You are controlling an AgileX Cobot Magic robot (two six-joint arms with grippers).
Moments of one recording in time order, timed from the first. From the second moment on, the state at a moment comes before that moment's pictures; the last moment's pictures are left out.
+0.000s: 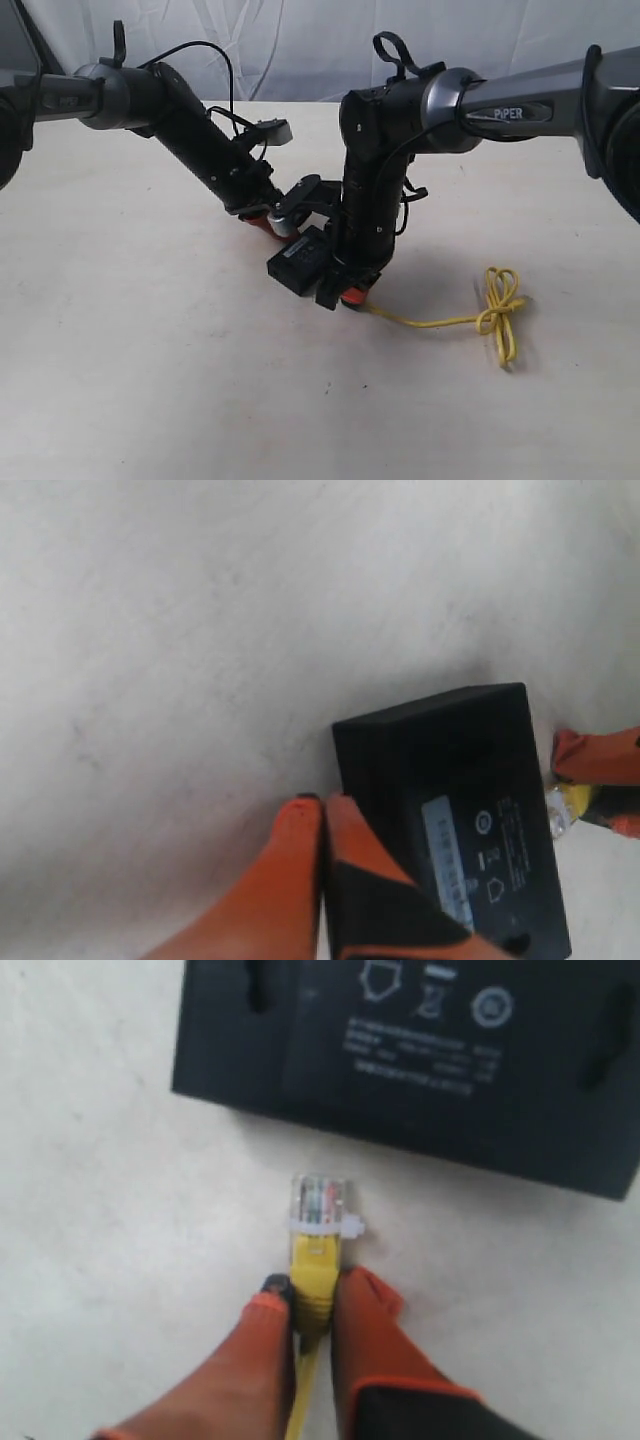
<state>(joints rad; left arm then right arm) -0.29 2.43 -1.79 -0.80 1.14 0.93 0.60 2.20 -1.52 0.17 1.02 -0.59</state>
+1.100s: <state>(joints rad) -0.25 2.43 -1.80 -0.78 1.14 1.45 0.58 2.16 -1.52 0.20 1.02 -0.66</state>
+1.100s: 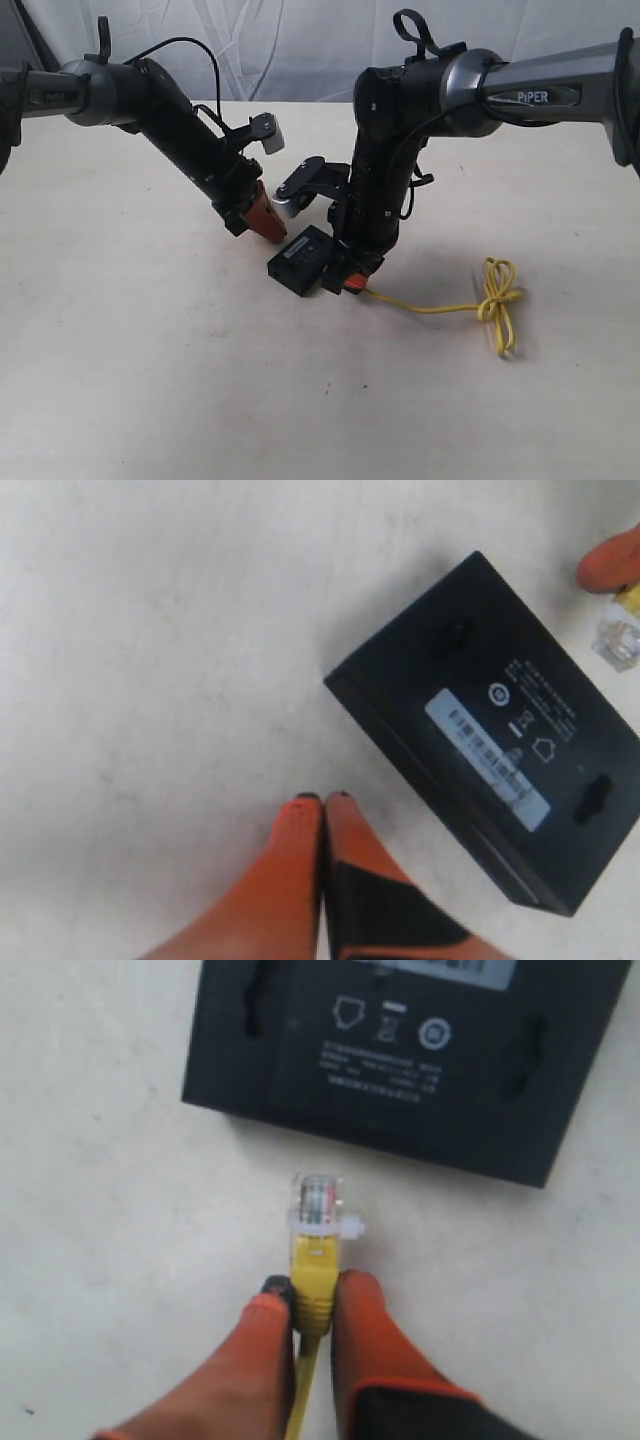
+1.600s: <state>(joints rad) -0.26 2.43 -1.80 -0.78 1.13 1.52 0.58 2.19 -1.51 0.19 0.99 -0.66</state>
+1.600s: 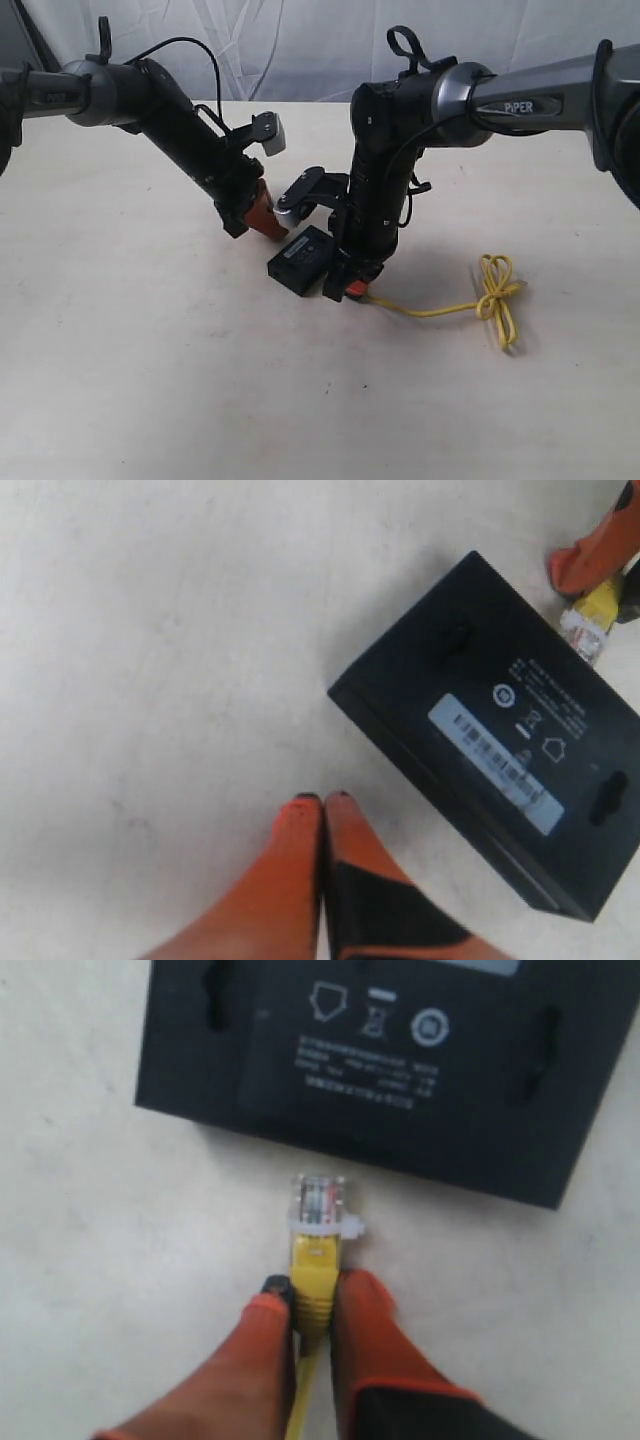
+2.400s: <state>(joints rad) -0.27 2.47 -1.80 -0.88 1.14 1.53 0.58 2.19 -1.51 0.19 0.96 -0.64</state>
